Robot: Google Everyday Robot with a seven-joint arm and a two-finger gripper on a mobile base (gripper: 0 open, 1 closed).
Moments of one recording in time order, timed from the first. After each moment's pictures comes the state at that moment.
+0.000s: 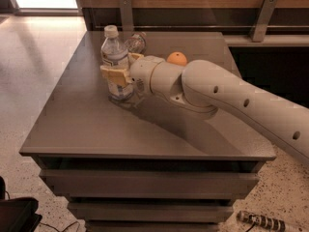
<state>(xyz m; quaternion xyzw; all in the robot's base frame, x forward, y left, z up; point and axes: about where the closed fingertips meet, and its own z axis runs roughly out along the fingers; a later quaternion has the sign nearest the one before) 0.620 0.096 0.907 -0.34 0.66 0.29 0.60</state>
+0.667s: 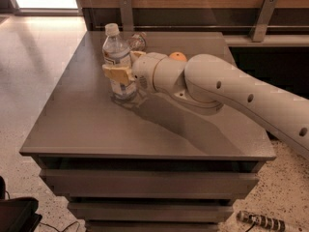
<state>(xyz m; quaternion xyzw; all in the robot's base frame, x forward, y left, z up) 0.619 0.089 0.910 -0.35 0.67 0.28 0.59</state>
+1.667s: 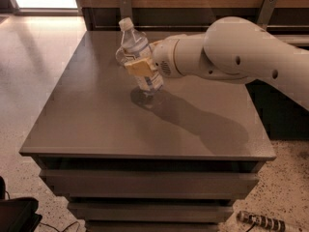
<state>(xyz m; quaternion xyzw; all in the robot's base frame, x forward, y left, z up) 0.616 0.030 0.921 -0.42 0.72 0.18 0.52</state>
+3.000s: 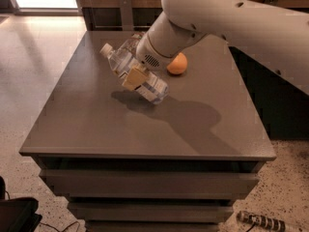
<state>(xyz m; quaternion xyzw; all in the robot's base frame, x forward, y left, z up) 0.598 0.045 0.882 -0.57 0.76 0.11 0.30</state>
